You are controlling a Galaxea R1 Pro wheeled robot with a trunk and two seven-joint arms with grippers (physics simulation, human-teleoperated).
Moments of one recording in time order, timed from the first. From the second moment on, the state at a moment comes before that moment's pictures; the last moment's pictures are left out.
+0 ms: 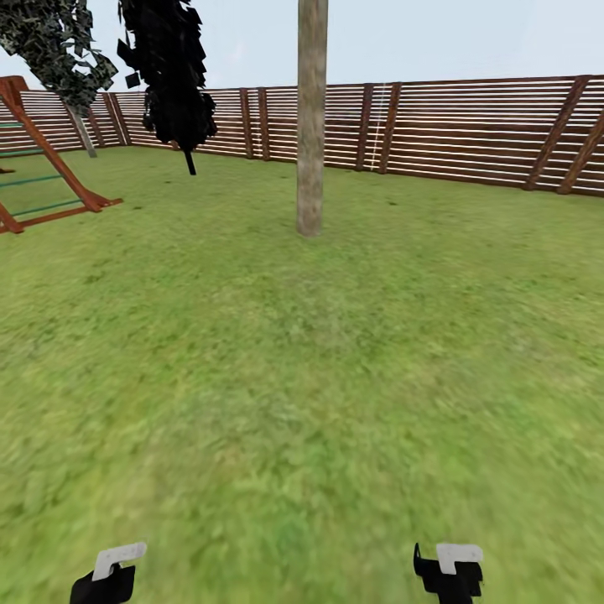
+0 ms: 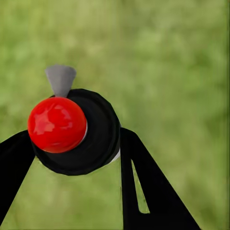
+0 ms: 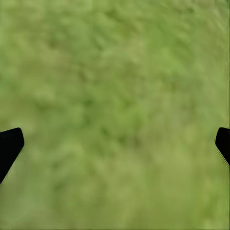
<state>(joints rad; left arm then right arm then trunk) -0.38 0.18 0.22 -0.27 -0.05 -0.18 0.05 -0.42 -0.04 0.22 -0.13 -0.06 -0.49 -0.36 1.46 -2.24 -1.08</state>
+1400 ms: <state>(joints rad) -0.38 0.18 0.22 -0.27 -0.05 -0.18 0.05 -0.42 -0.04 0.22 -0.13 -0.06 -0.49 -0.36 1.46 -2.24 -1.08</state>
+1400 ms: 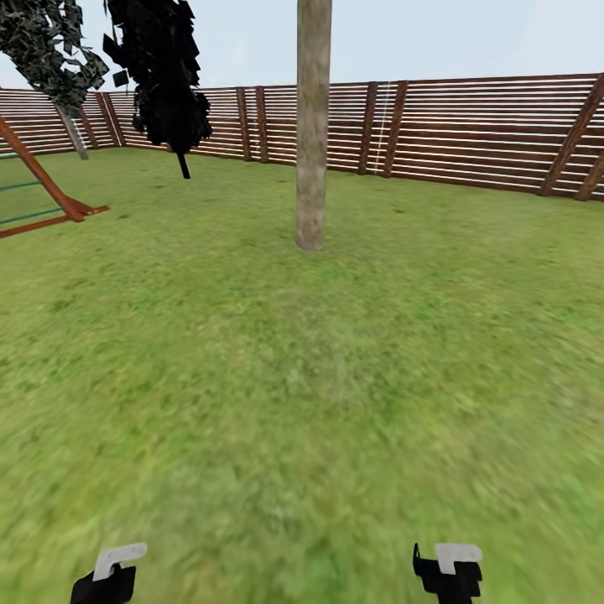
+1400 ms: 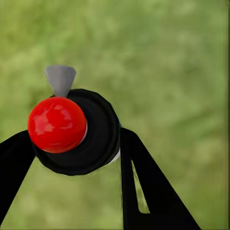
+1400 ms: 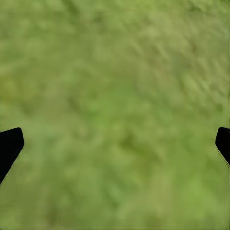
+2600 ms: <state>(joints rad) -0.38 0.18 0.22 -0.27 -0.05 -0.18 0.05 -0.42 -0.04 0.22 -0.13 -0.06 -0.49 -0.36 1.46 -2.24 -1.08</state>
